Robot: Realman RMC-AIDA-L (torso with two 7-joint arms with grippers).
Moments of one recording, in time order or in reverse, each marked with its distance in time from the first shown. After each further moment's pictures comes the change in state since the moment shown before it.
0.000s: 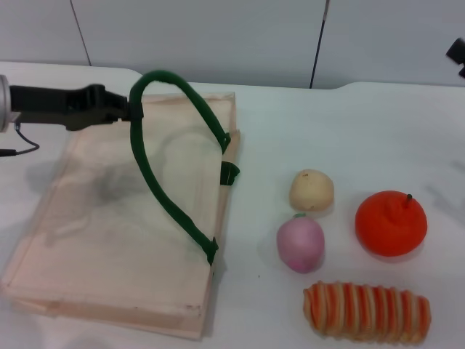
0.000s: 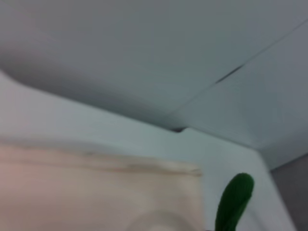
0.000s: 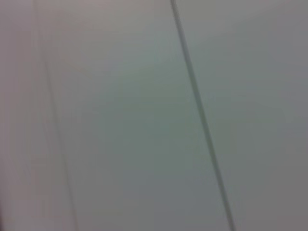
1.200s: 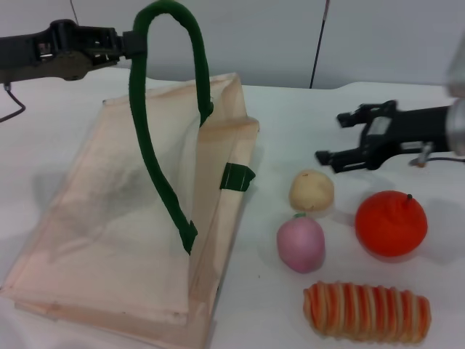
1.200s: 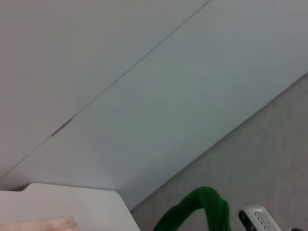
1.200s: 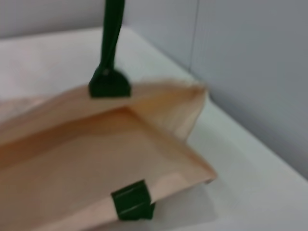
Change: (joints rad) left arm 0.050 0.021 0.000 -0.029 -0.323 0.353 0.027; right arm 0.223 0.062 -0.269 -0.394 -0.885 -0.188 0.535
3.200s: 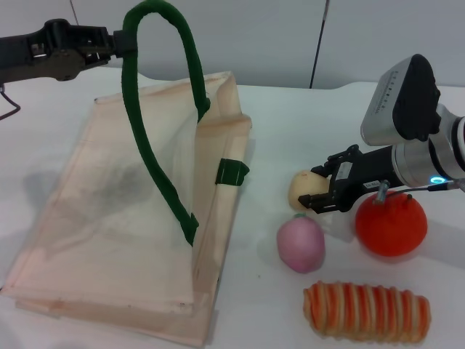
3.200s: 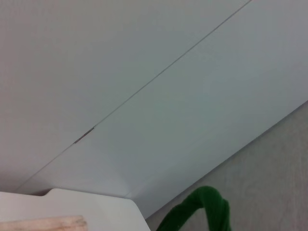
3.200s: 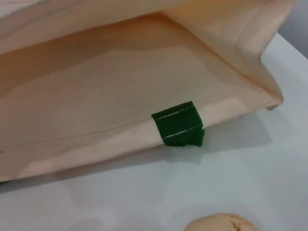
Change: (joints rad) left arm 0.016 0.005 0.000 0.008 -0.006 -0.052 -0.014; right arm 0.105 0.000 -0.276 0.180 -0.058 -0.173 0.097
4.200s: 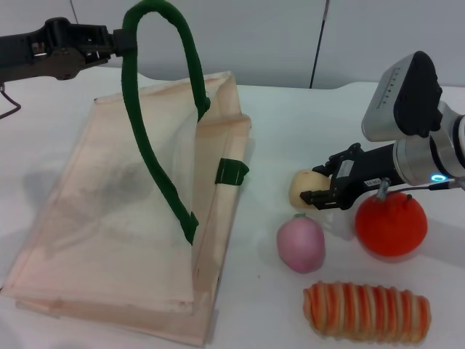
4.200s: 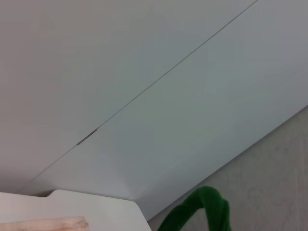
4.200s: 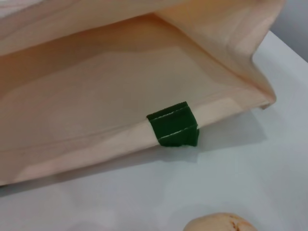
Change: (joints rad) left arm -0.001 0.000 0.000 0.001 -0.001 -0.010 -0.006; right arm 0.002 -0.003 0.000 -0.001 -0.001 -0.002 0.026
